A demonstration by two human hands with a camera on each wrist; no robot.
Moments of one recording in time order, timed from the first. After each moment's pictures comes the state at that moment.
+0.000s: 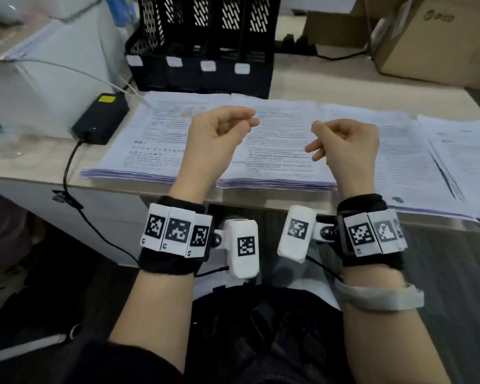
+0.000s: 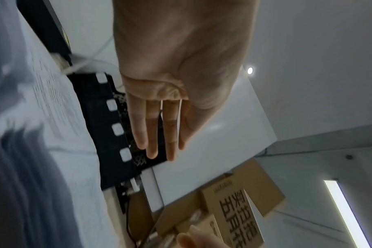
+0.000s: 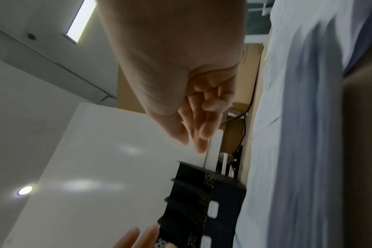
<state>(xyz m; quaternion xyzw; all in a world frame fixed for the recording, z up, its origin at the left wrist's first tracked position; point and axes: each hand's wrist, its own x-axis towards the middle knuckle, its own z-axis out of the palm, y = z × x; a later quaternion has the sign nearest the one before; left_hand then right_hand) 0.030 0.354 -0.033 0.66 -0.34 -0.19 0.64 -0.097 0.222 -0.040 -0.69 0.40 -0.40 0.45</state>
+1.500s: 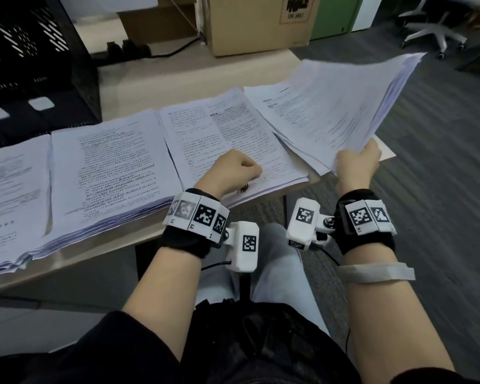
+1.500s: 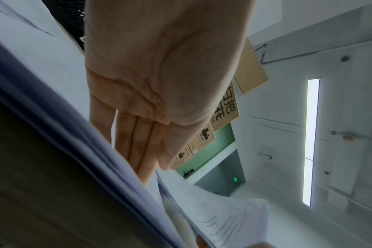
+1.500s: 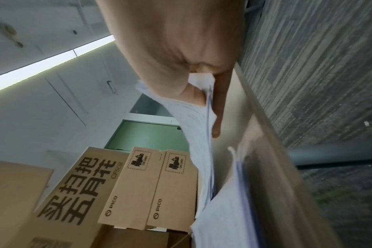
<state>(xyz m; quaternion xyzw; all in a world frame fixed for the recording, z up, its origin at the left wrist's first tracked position) -0.144 0.153 -0.079 0.70 -0.54 -0.40 0.26 -0.331 0.083 -0.094 -0.40 0.66 -0.54 0.35</state>
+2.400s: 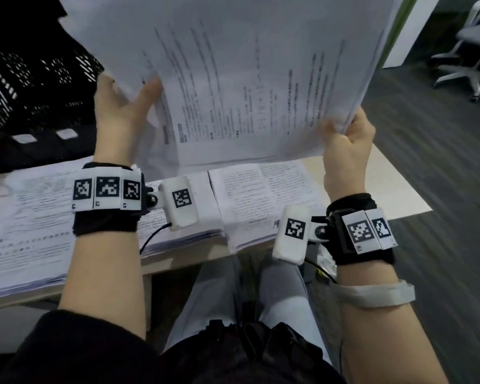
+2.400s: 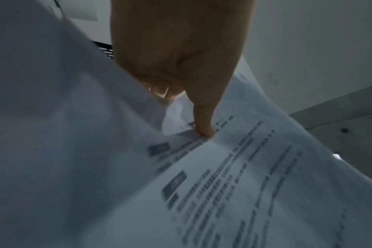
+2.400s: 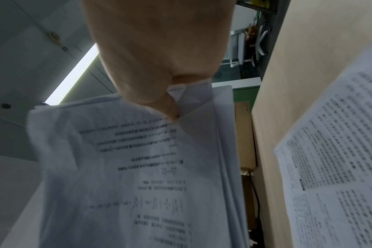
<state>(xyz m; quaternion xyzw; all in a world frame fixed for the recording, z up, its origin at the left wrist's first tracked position) 0.029 0.184 0.028 0.61 -0.37 -0.13 0.69 -0.227 0.087 -0.001 -0.55 0.33 -0.62 0.46</state>
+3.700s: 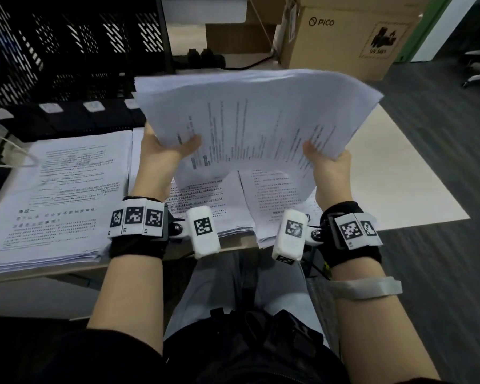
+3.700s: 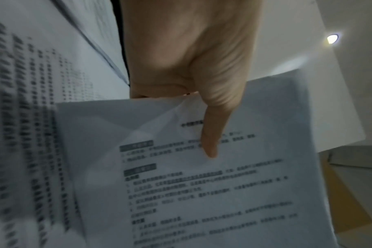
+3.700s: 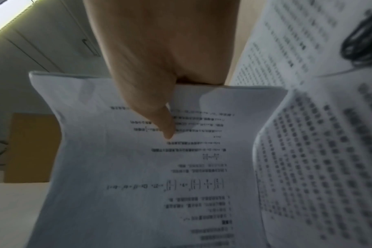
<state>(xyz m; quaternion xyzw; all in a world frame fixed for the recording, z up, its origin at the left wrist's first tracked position) 0.044 0.212 -0.055 0.63 -0.26 -0.26 0.68 -0.177 0.104 -0.054 -0.51 0.43 -0.48 0.58</state>
